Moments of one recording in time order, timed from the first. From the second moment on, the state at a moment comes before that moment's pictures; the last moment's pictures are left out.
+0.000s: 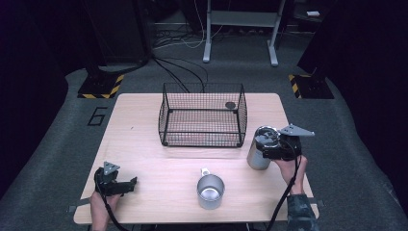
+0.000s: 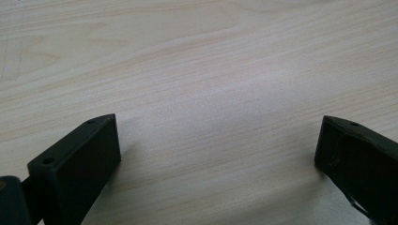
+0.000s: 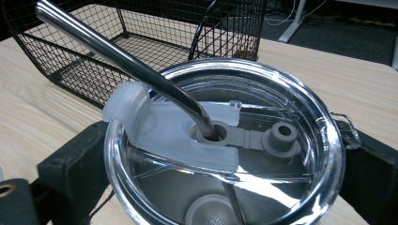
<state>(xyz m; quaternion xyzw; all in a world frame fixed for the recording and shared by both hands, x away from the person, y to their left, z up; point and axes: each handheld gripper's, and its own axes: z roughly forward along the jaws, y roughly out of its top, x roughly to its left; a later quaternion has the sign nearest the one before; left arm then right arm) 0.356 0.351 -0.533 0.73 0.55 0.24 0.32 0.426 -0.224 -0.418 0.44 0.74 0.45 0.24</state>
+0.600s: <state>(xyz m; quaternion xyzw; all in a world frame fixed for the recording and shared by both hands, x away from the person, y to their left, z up) 0.356 0.351 -0.533 0.73 0.55 0.24 0.32 0.420 -0.221 -0.413 0.43 0.74 0.46 0.24</state>
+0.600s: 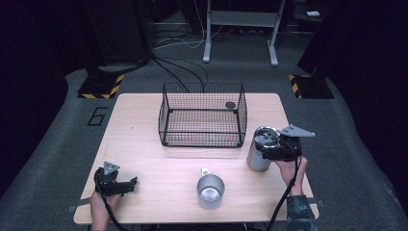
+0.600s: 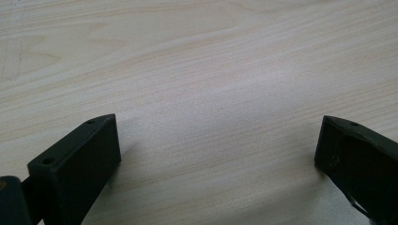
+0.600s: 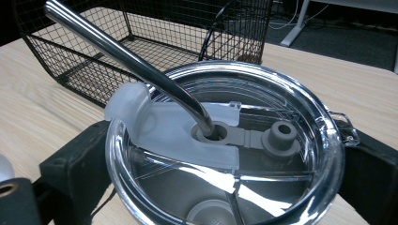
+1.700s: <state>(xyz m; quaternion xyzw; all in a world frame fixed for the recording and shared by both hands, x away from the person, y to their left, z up) 0.356 0.351 -0.533 0.73 0.55 0.24 0.32 0.408 -0.205 -0.386 0.40 0.75 0.47 0.23</state>
